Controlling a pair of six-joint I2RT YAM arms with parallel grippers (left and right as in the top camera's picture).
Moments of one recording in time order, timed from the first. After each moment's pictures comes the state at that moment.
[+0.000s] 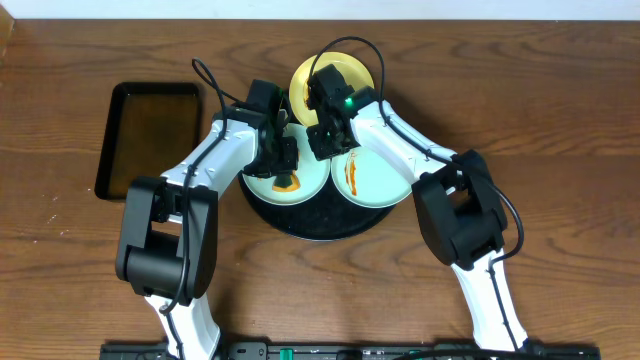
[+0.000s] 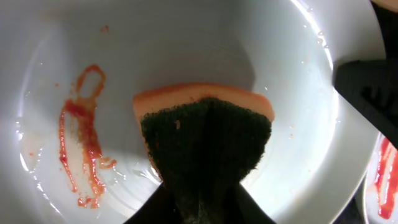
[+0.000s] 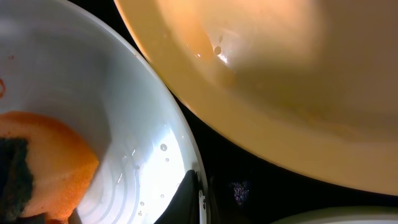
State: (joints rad) left arm -0.25 1.95 1.30 -0.73 0.19 -0.31; right arm 0.58 2.35 1.87 -0.79 -0.14 0.24
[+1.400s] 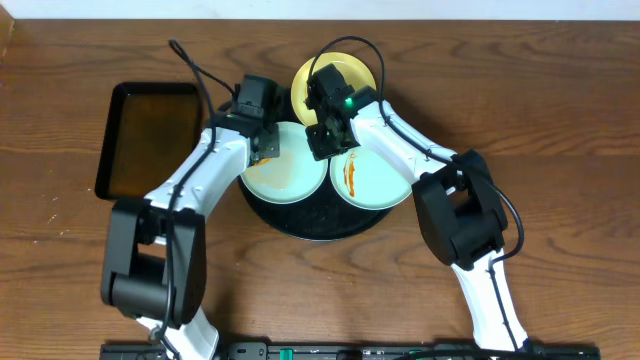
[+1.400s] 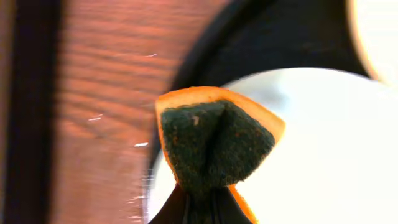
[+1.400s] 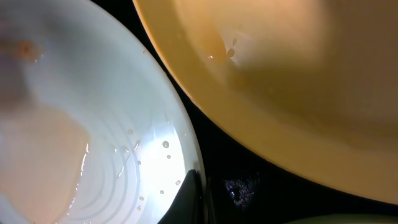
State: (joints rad) left arm -0.25 1.83 1.24 -0.57 -0.17 -0.27; right arm 0.58 2.35 1.87 -0.79 -0.16 0.24
